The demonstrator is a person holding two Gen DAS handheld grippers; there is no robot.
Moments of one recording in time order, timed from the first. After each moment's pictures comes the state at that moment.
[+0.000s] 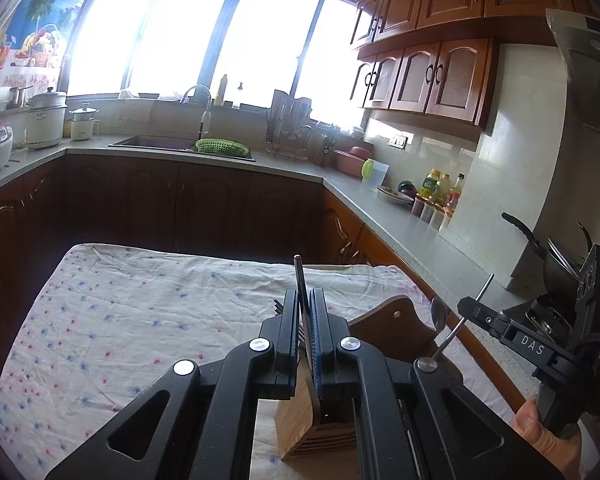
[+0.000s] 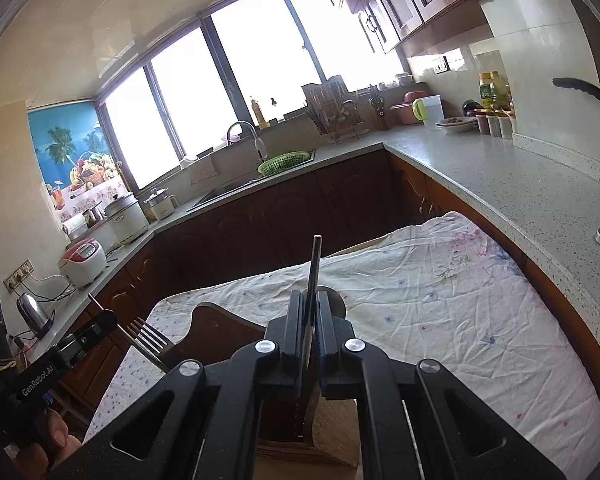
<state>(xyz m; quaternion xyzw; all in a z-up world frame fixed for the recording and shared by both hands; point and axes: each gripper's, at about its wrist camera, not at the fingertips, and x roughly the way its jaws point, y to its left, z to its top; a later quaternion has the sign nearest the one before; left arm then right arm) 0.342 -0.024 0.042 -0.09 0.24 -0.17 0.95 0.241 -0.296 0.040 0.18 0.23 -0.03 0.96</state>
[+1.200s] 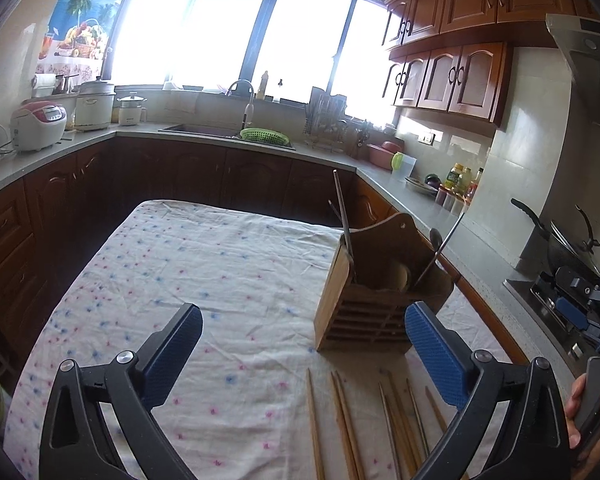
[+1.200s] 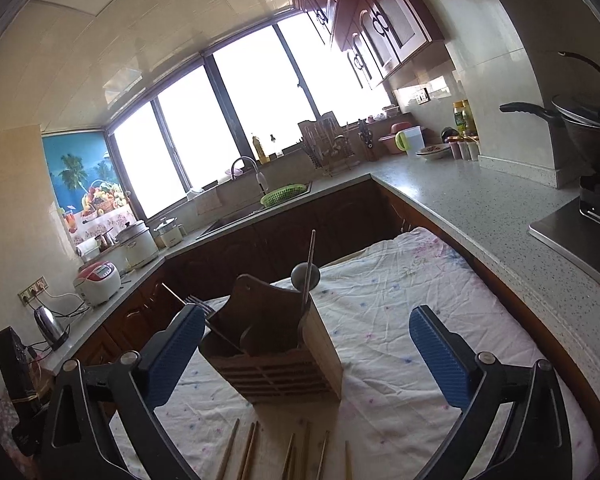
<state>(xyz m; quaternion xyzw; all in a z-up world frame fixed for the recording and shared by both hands) 0.164 0.020 0.034 -0.10 0.26 -0.11 0.95 0.093 -0.293 0.063 0.18 0.18 -0.05 0.96</state>
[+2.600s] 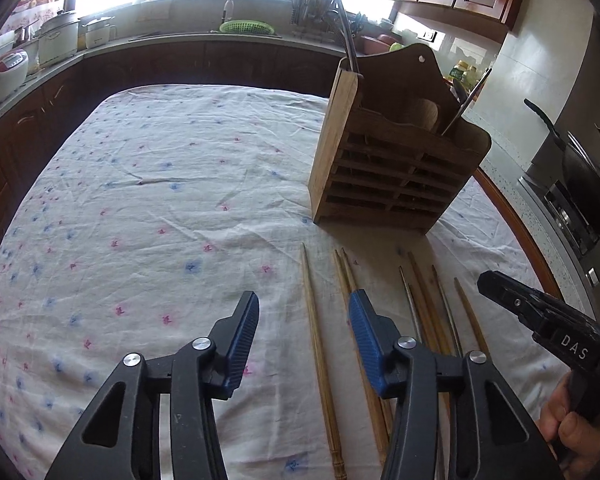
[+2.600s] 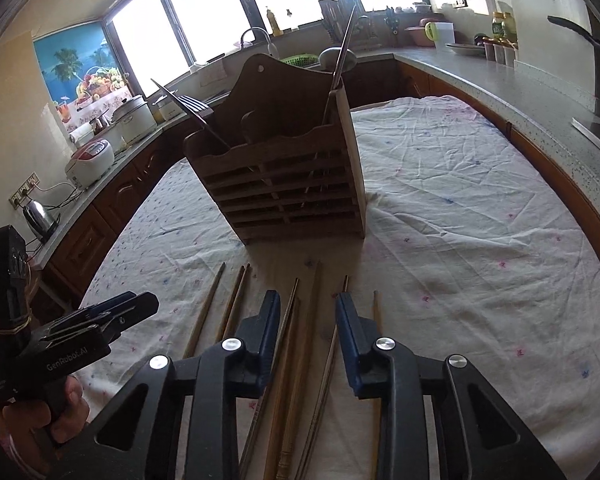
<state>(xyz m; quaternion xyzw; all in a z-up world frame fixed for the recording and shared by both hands) 0.219 -0.007 -0.014 -0.06 0.44 -0.15 0.88 0.129 -0.238 -0.048 0.14 0.39 0.01 0.91</state>
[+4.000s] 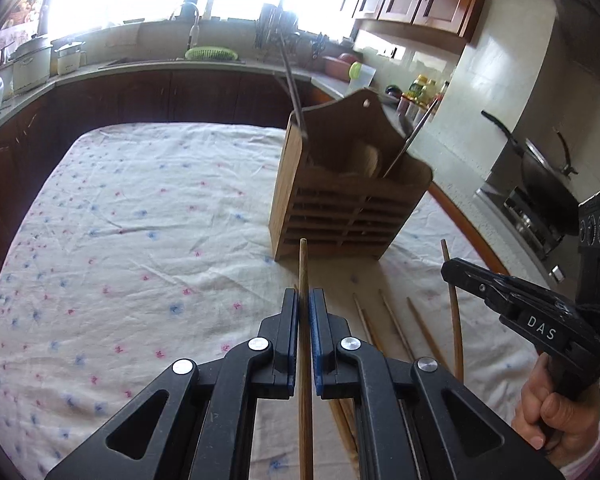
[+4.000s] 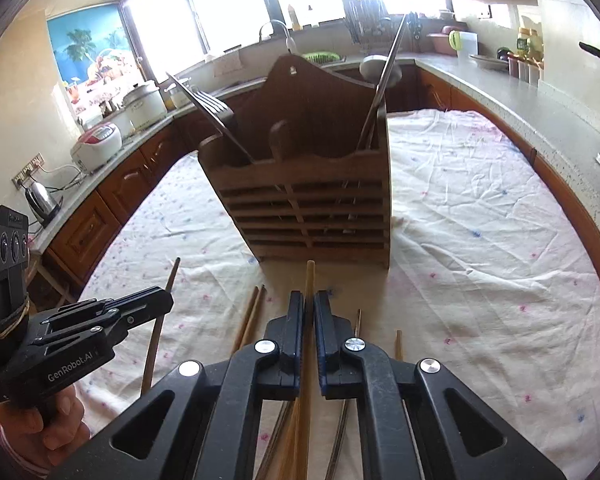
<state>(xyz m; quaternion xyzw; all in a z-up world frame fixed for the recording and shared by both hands) 0.207 0.004 0.028 -0.07 0.39 -0.21 0.90 0.127 -0.229 -0.013 0.11 0.37 0.03 0.92</state>
